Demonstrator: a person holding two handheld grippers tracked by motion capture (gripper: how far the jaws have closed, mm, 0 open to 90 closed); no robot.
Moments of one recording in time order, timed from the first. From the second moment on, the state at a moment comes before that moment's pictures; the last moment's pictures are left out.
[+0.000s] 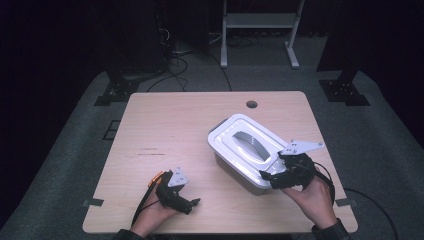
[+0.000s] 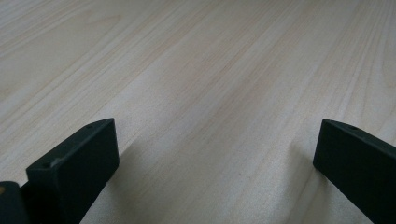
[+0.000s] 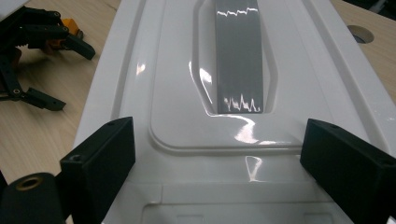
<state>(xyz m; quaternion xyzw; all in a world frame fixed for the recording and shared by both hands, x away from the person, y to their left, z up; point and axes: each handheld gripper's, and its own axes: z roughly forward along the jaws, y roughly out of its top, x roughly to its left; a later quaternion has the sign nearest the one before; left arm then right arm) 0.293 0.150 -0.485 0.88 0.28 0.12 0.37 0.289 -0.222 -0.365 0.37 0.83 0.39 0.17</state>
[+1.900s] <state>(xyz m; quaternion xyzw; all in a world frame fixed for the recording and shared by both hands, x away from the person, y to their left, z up) 0.293 0.151 -0.485 0.88 0.28 0.12 0.36 0.348 -0.190 -0.347 0.34 0.84 0.40 0.16</state>
